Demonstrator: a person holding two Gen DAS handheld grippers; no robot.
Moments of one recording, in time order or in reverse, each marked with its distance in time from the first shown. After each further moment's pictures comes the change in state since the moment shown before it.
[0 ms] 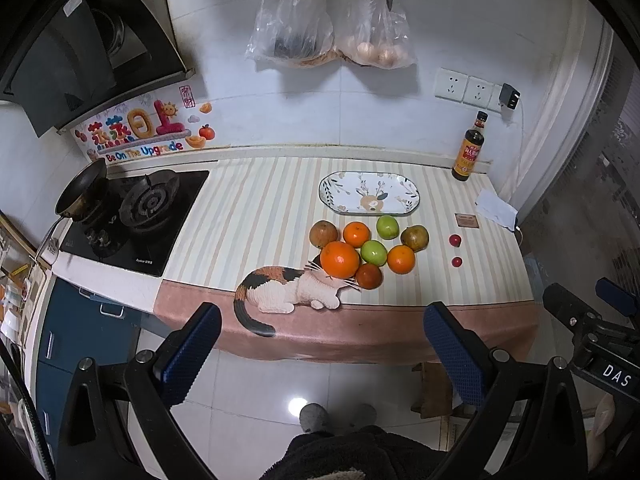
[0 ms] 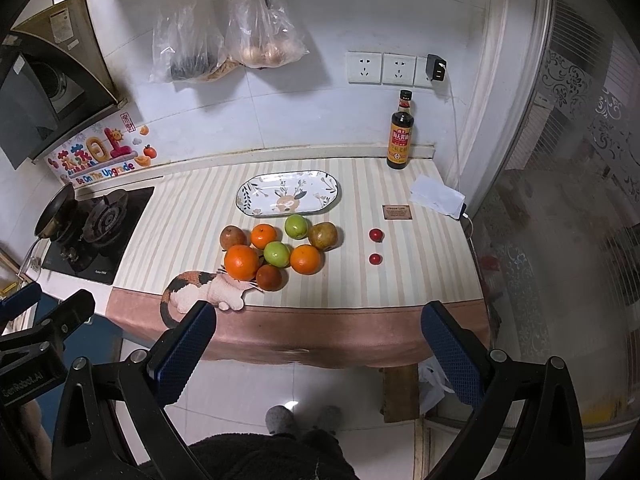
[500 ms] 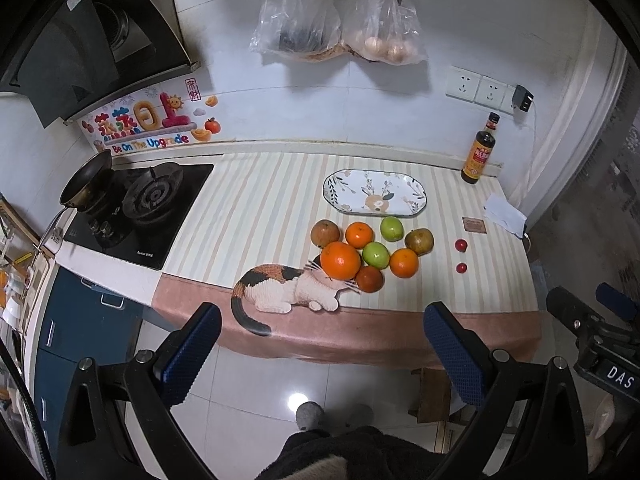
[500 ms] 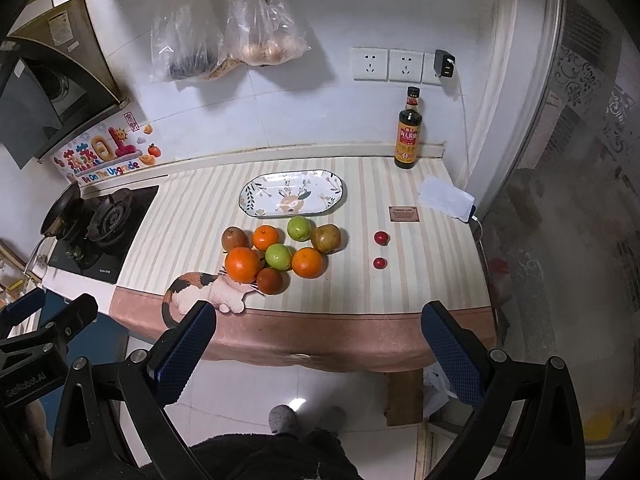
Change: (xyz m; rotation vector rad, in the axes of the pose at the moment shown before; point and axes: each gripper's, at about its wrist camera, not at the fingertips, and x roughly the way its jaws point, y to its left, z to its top) left arm 0.018 -0.009 0.010 -0.042 0.011 0.026; right arm 0.023 -0.019 0.015 -0.006 0.022 0.050
